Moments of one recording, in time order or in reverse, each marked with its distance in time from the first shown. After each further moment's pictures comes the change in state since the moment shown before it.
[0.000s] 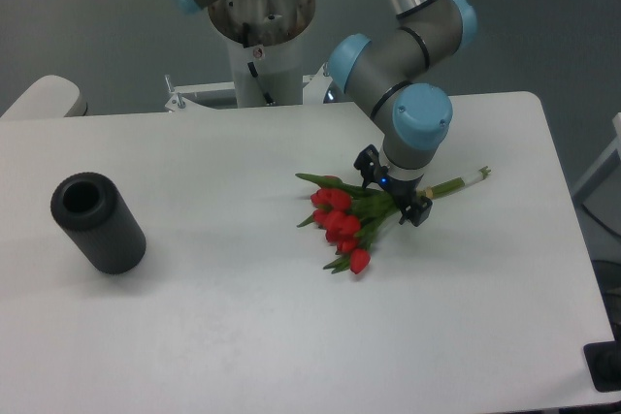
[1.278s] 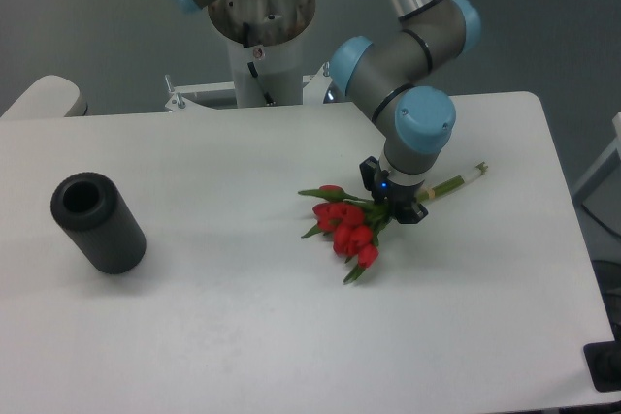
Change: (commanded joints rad) arm 0.009 0.024 0.201 -0.199 -0.090 0.017
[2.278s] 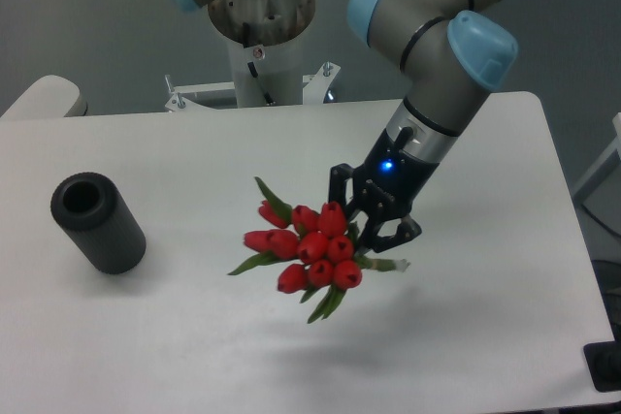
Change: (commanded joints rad) arm -0.063 0.038 0.214 -0.048 -0.736 -0.222
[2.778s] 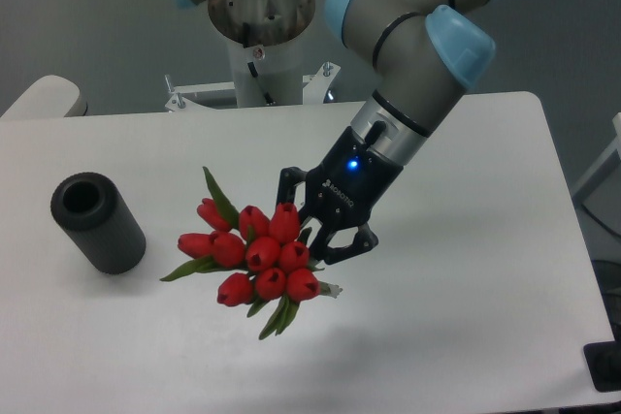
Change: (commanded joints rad) arm -0.026 0.003 0.020 0.064 -0.037 -0.154
